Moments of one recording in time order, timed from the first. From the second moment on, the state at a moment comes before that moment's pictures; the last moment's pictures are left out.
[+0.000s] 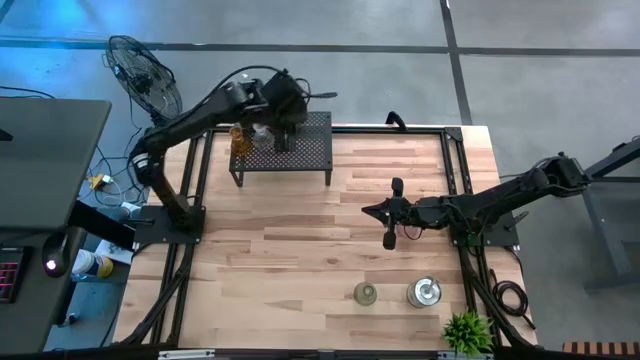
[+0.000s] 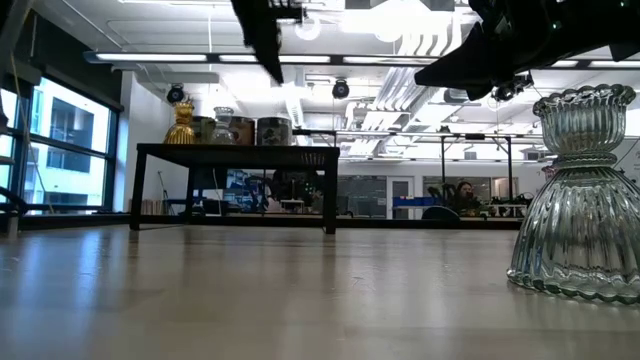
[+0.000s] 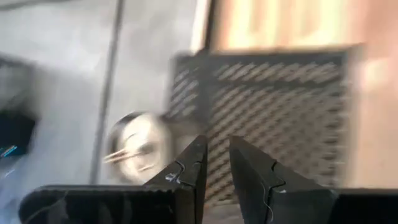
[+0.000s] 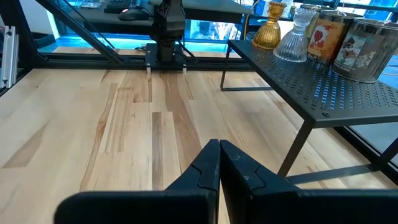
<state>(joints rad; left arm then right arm) 0.46 1.68 1.90 -1.11 -0.24 0.48 0.22 1.09 0.42 0.44 0.41 0.02</state>
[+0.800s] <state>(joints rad) -0.25 1.16 0.60 0.38 -0.11 0.20 0.27 1.09 0.48 0.34 0.47 0.15</state>
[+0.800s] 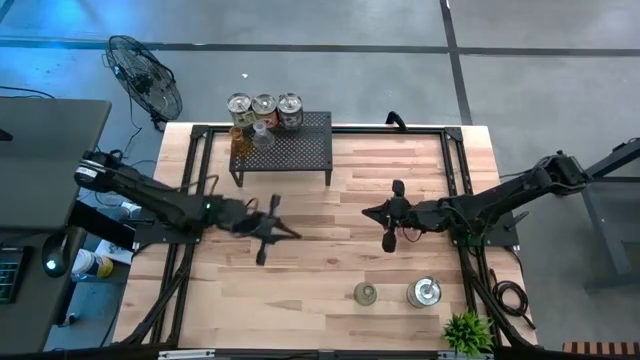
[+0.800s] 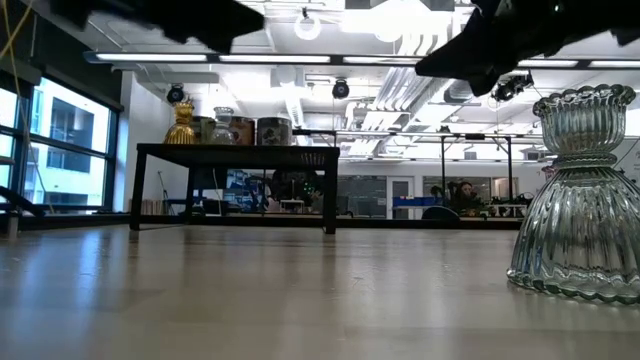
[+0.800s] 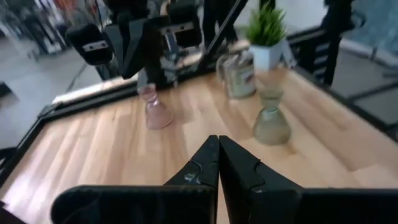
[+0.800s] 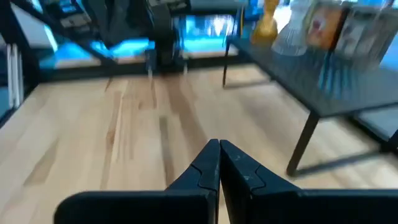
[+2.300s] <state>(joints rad) -0.47 1.16 0.36 0.59 -0.41 0.07 0.33 1.35 0.88 -1.15 0.36 0.96</state>
